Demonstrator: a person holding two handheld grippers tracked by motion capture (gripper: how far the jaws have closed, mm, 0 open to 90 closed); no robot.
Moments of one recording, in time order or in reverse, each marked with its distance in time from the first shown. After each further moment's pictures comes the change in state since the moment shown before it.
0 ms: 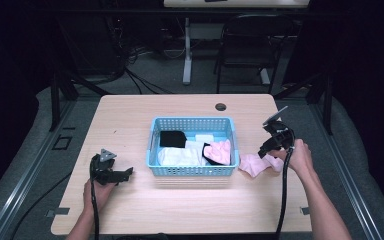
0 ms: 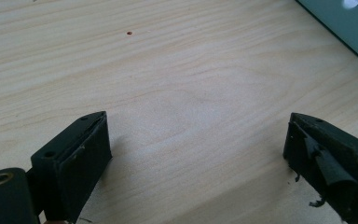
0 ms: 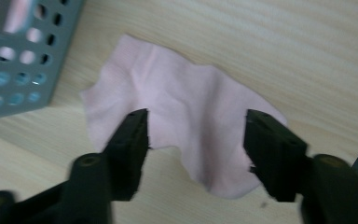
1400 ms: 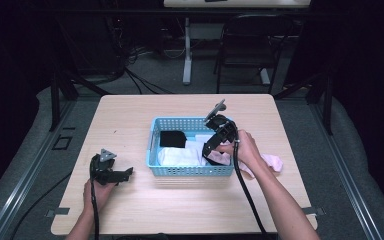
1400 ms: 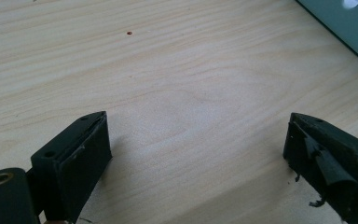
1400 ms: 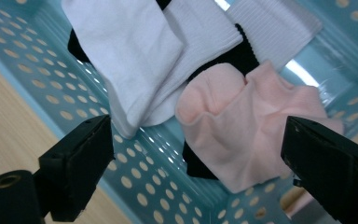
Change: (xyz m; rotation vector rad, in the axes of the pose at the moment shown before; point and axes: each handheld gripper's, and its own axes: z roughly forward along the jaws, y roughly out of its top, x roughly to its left) left arm 0.000 0.000 0.000 0.000 0.000 0.000; right arm 0.153 0.072 0.012 -0.015 0.118 -0.349
